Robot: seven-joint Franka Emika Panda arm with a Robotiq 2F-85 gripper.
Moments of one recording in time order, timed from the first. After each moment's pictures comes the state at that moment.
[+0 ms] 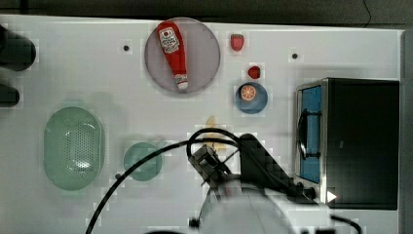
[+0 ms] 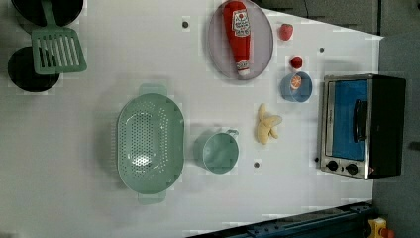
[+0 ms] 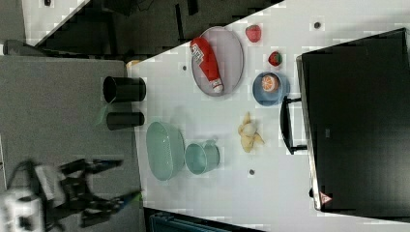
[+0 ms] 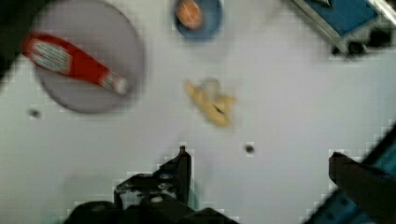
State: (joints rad) arm -0.01 -0.52 -0.02 -2.08 -0.02 0.11 0.04
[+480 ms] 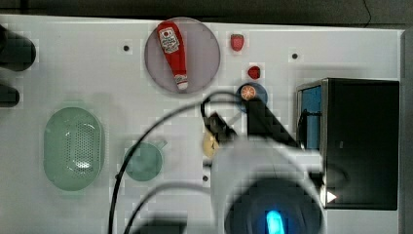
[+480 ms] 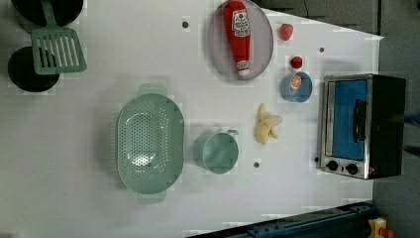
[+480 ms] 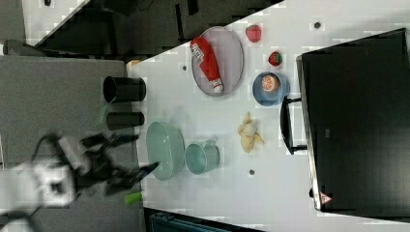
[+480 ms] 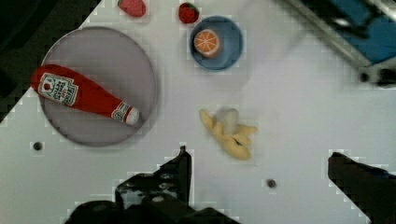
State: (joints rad) arm -0.02 -0.34 -0.04 -2.14 -0.04 0.34 0.04
